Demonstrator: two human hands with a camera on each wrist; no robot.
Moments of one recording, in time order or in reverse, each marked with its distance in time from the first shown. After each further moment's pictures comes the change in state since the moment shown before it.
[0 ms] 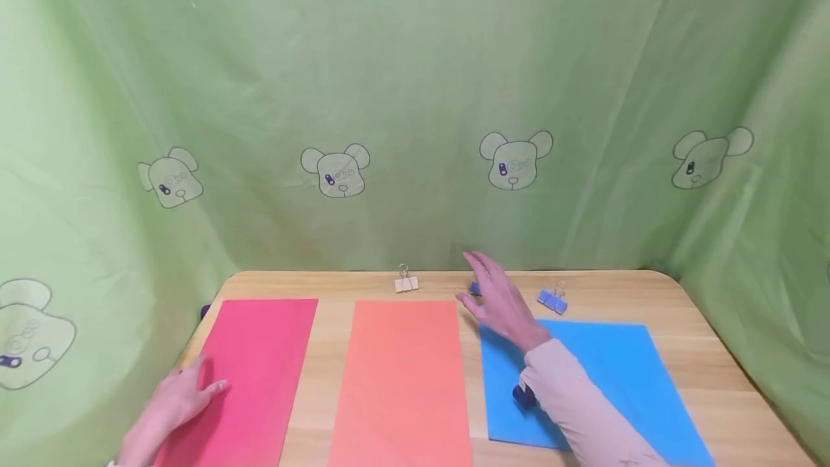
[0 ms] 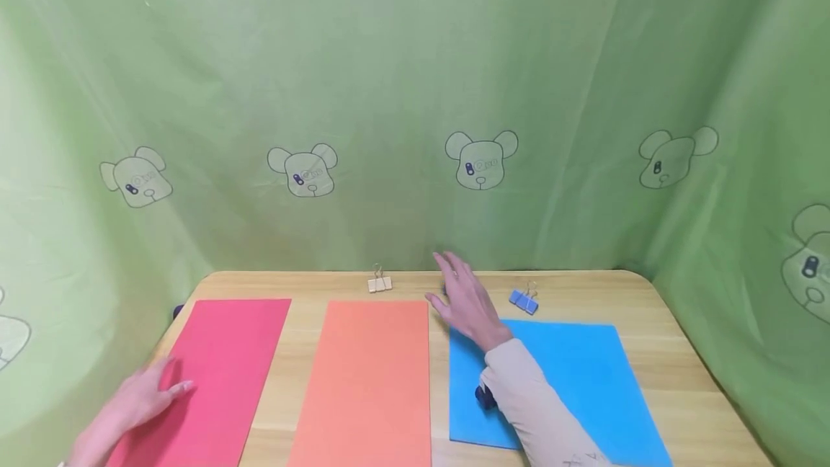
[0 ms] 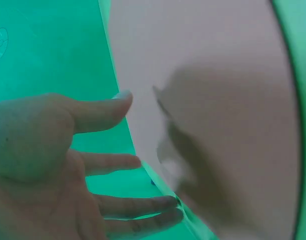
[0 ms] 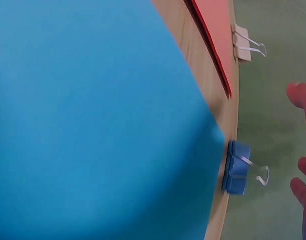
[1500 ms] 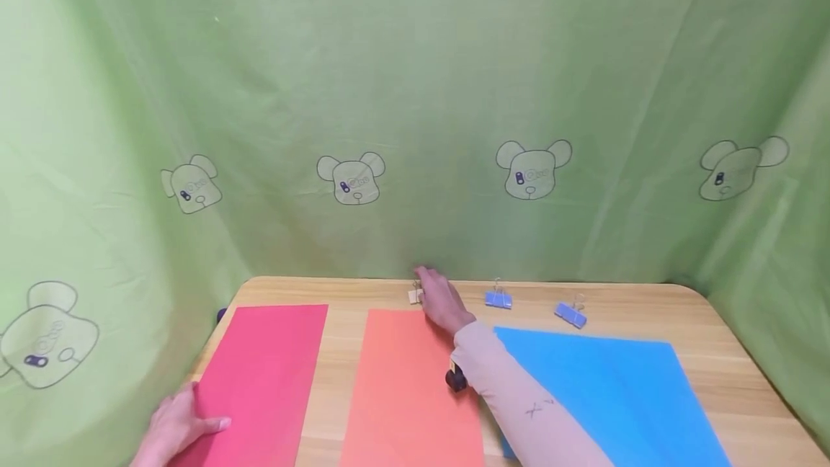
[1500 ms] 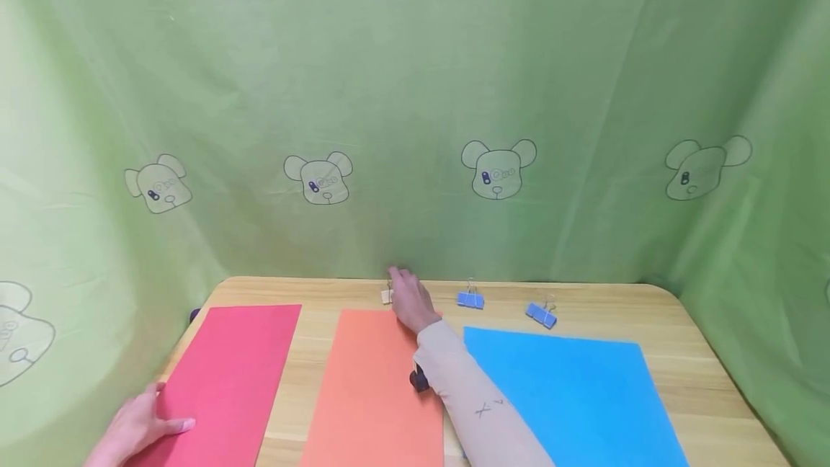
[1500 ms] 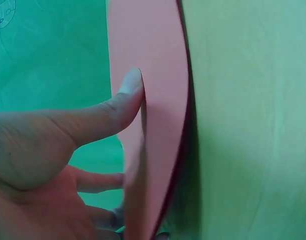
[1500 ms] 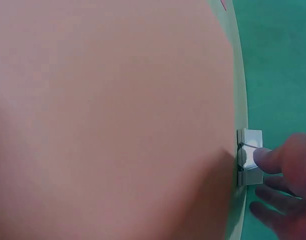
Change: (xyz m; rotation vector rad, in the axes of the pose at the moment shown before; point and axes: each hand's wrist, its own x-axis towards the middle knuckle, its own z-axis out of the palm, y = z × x) left_hand -0.019 -0.029 0.019 -0.140 0.020 -0.157; right_hand 0.079 -0.069 0.092 0.137 -0.198 0.192
